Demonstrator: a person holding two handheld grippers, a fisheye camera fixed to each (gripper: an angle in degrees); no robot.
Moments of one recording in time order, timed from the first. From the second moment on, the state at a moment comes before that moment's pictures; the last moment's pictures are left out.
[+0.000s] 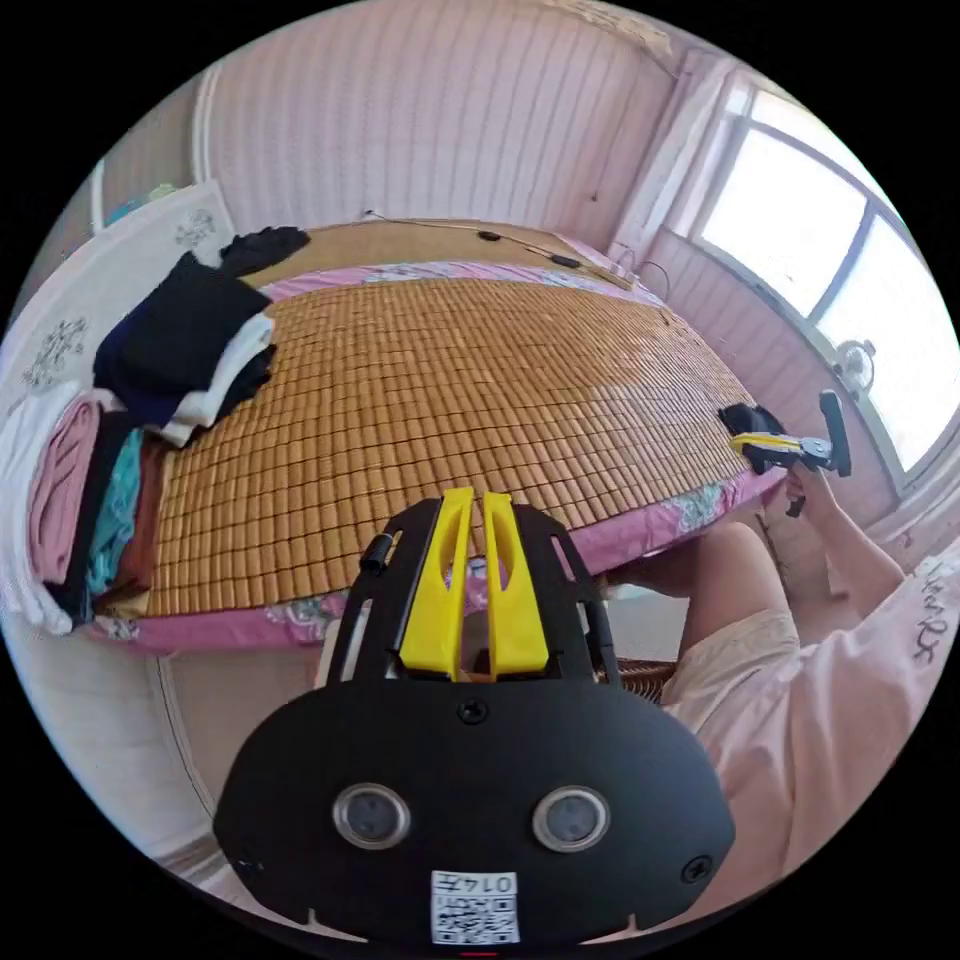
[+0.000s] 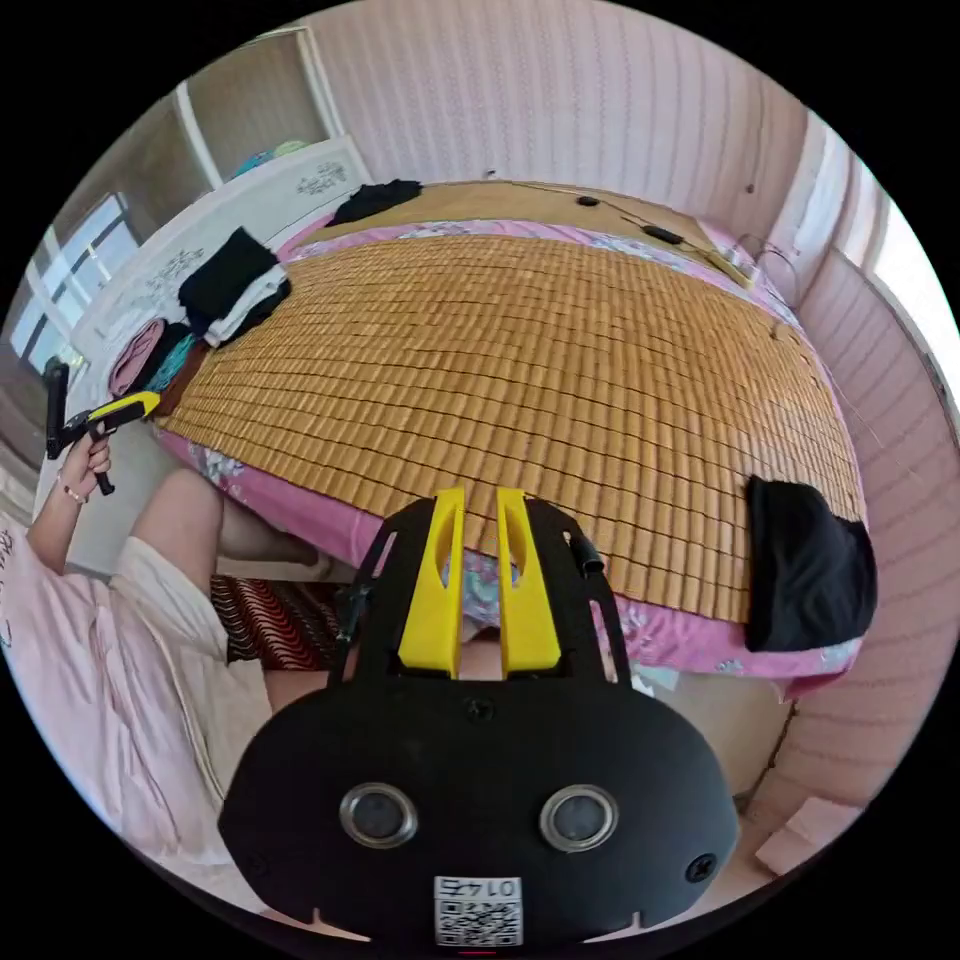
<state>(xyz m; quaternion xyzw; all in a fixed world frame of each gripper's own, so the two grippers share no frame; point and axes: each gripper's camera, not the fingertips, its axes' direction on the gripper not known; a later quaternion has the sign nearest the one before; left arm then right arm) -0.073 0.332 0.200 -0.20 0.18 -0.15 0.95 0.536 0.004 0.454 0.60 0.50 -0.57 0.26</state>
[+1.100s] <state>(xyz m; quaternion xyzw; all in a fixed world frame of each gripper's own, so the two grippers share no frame) -0.482 0.475 -0.066 0.03 -0.09 -0.51 0.86 0.349 -0.358 1.323 0.19 0.72 -0.67 -0.01</state>
